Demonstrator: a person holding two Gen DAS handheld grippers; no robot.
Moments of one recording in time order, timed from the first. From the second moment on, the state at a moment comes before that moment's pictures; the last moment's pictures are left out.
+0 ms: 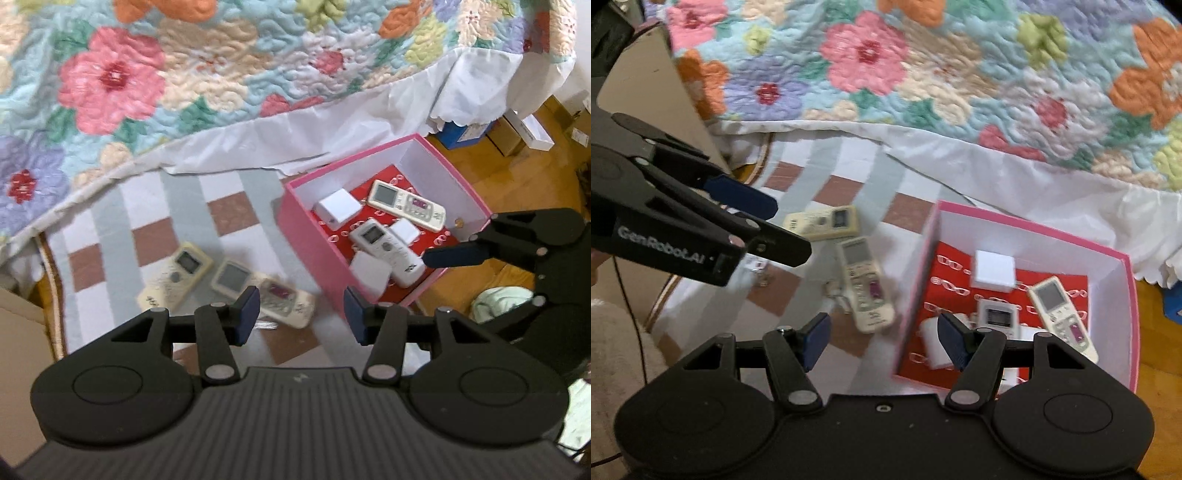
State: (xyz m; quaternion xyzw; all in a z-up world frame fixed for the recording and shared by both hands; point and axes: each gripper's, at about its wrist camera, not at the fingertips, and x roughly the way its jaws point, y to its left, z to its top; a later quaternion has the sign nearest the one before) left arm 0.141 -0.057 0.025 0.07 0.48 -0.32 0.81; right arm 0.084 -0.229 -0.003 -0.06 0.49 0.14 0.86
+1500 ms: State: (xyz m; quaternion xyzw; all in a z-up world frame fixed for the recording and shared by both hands) left arm 0.199 0.094 -0.200 -0.08 0.59 -0.14 0.79; right arm 0.147 -0.056 -0.204 -0.15 0.39 0.31 0.85
